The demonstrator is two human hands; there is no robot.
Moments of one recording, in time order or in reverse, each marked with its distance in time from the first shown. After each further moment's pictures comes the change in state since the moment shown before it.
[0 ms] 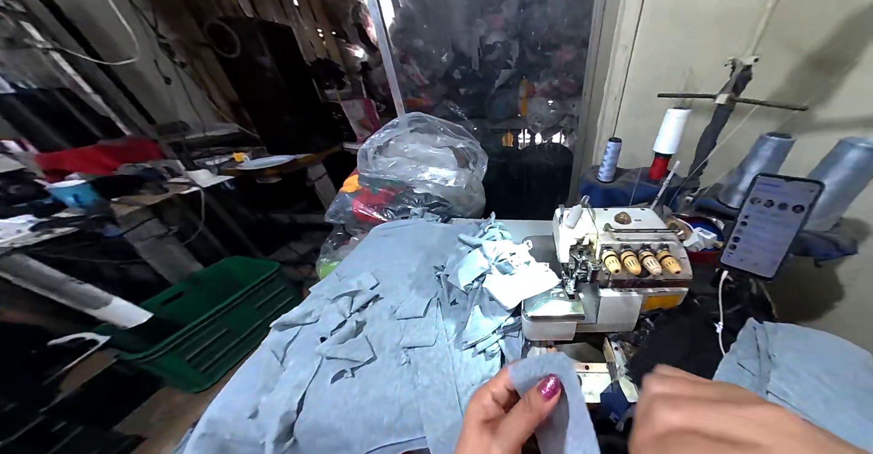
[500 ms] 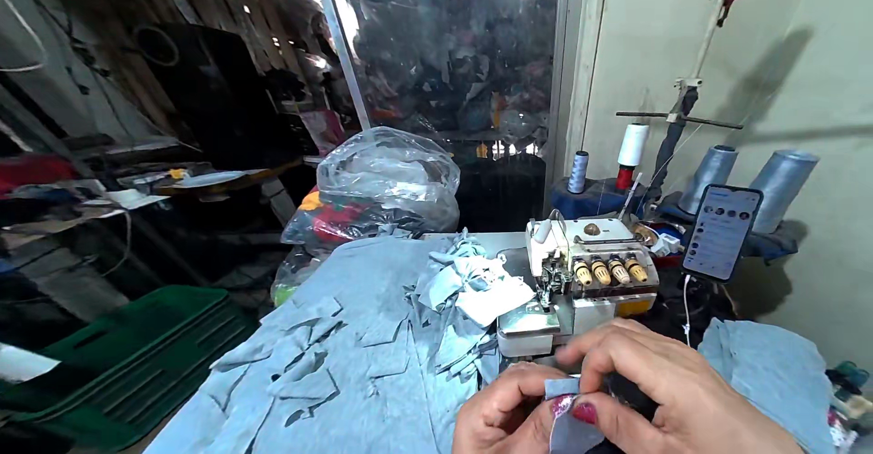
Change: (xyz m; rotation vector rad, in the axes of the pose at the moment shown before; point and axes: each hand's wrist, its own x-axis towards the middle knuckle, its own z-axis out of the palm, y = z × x) left_hand 0.020 -0.002 0.019 0.115 -0.200 0.353; right_hand 0.008 0.033 0.015 -0.276 0.309 0.176
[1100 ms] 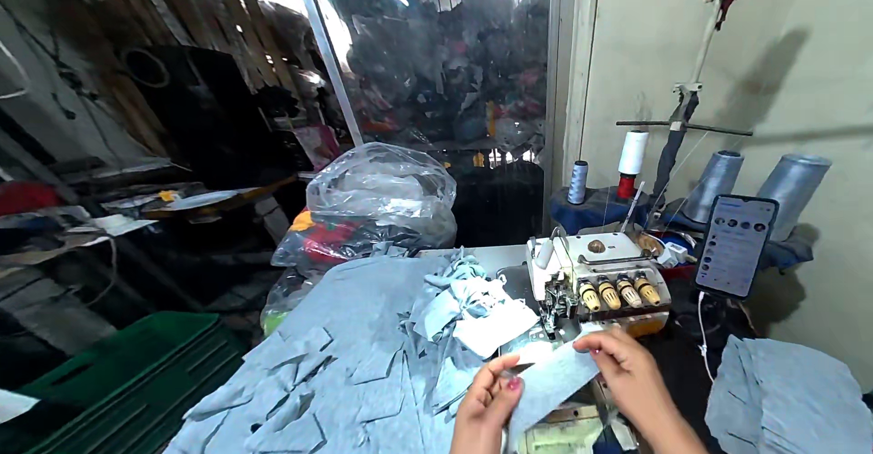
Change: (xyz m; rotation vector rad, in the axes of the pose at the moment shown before) left_hand 0.025 -0.074 -0.053 0.124 0.268 -0.479; right_hand -0.024 0.110 0.076 0.123 0.293 0.659
